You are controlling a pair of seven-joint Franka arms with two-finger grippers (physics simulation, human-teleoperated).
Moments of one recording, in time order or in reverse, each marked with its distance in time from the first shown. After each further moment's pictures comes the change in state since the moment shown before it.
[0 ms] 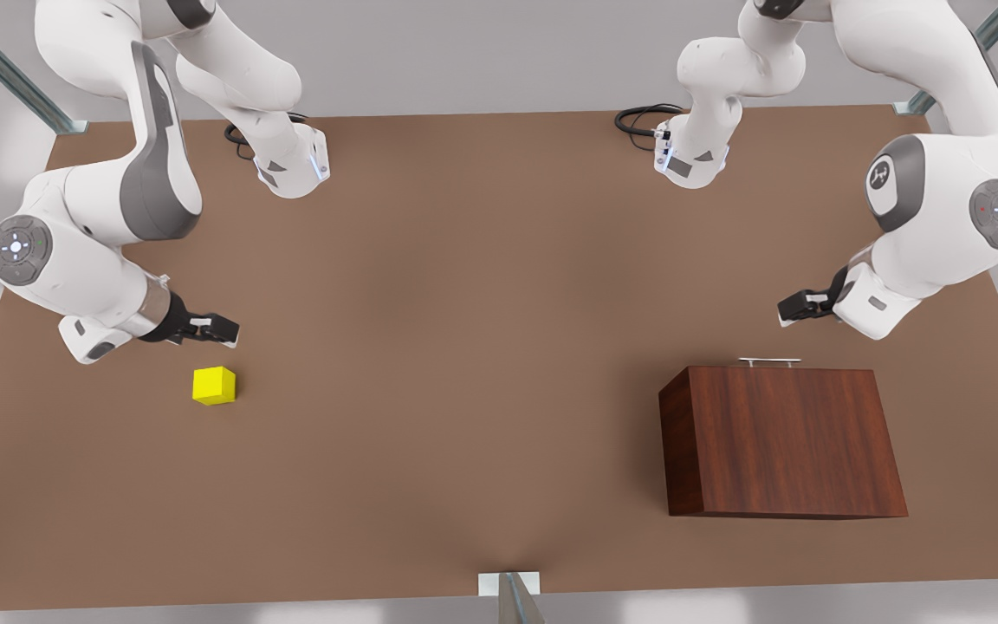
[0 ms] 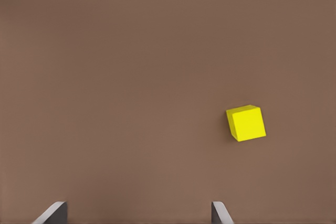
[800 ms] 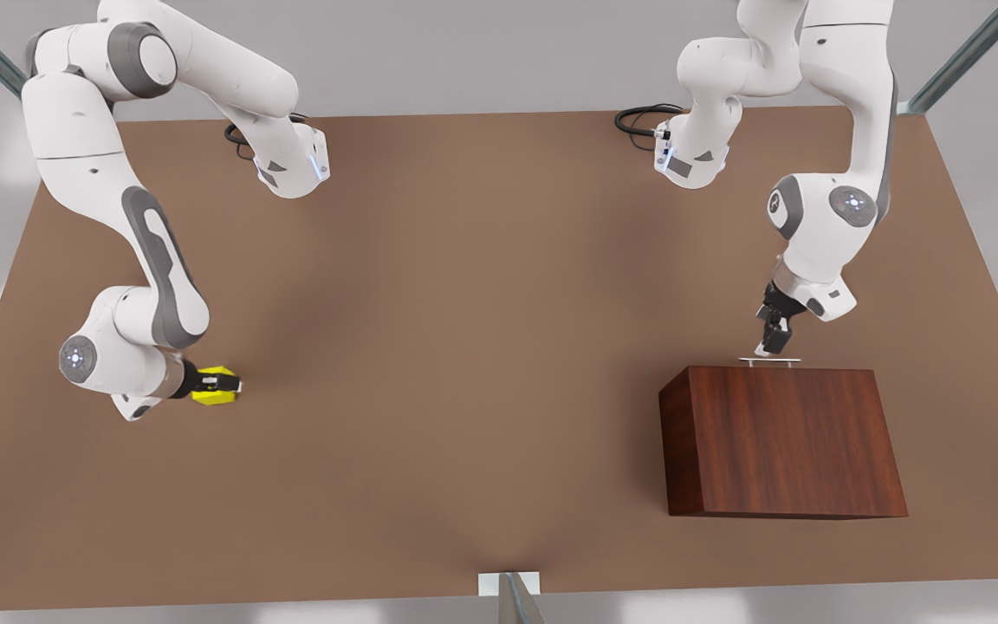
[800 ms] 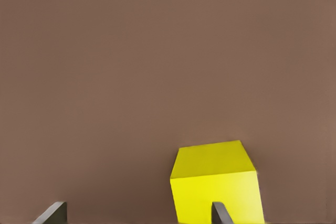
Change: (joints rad) left arm 0.004 -0.200 0.008 -0.893 0.001 1.024 -1.094; right arm -0.207 0.318 -0.036 -0.366 -0.061 0.574 -0.298
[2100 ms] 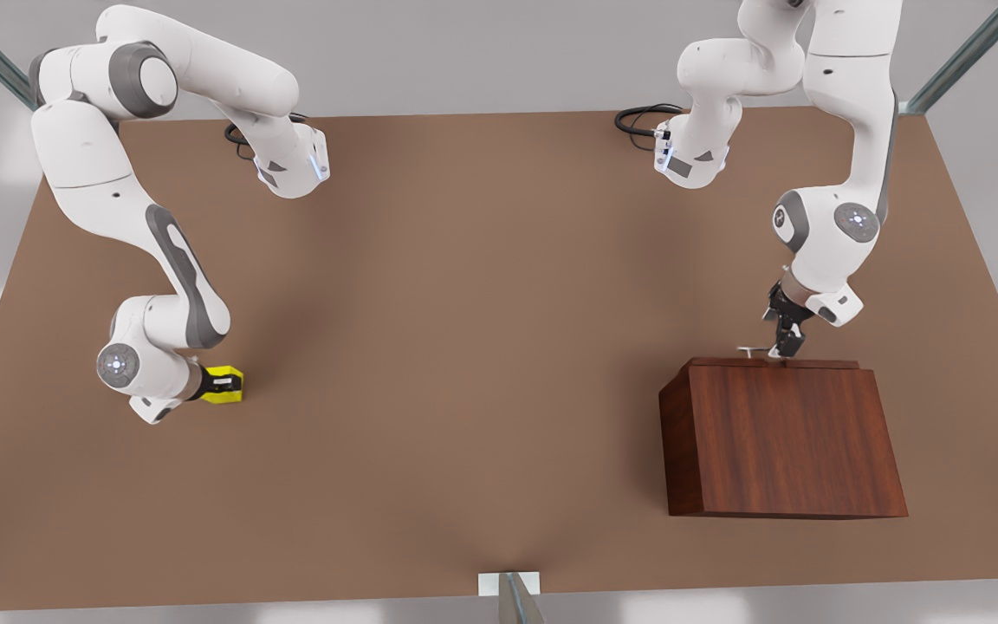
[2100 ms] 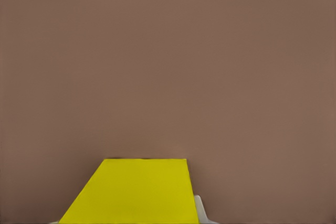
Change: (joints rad) left arm 0.057 0.081 0.024 -0.052 -0.007 0.092 -0.066; right arm 0.023 0.072 -0.030 -0.038 -0.196 0.108 0.026
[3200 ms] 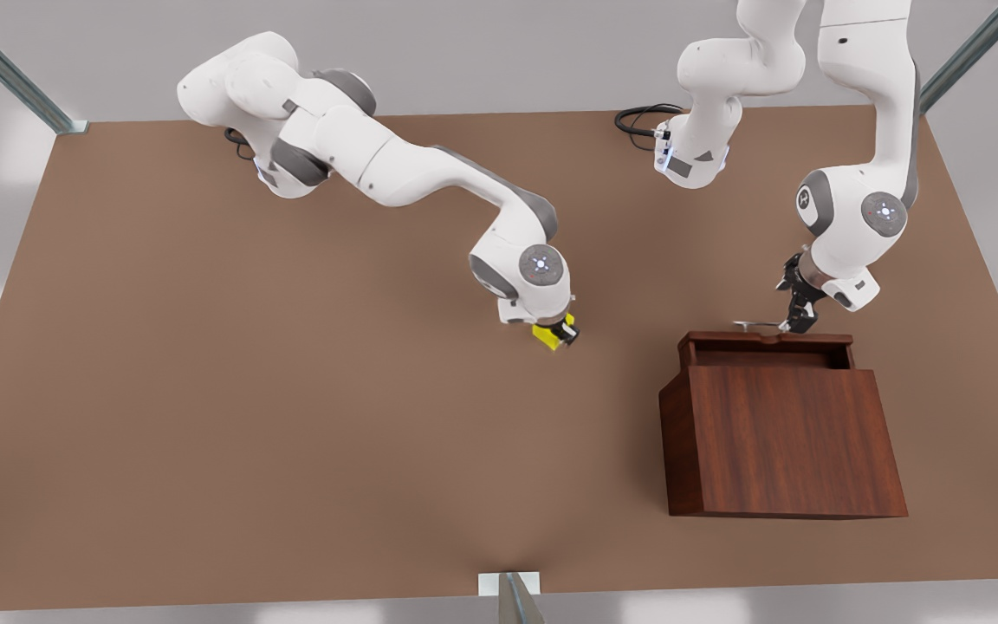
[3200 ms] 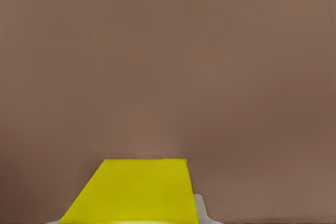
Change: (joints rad) left arm -0.002 -0.111 0.064 0.003 0.081 -0.284 -0.003; right arm 1.180 0.458 -0.029 0.989 0.096 -0.322 1.736
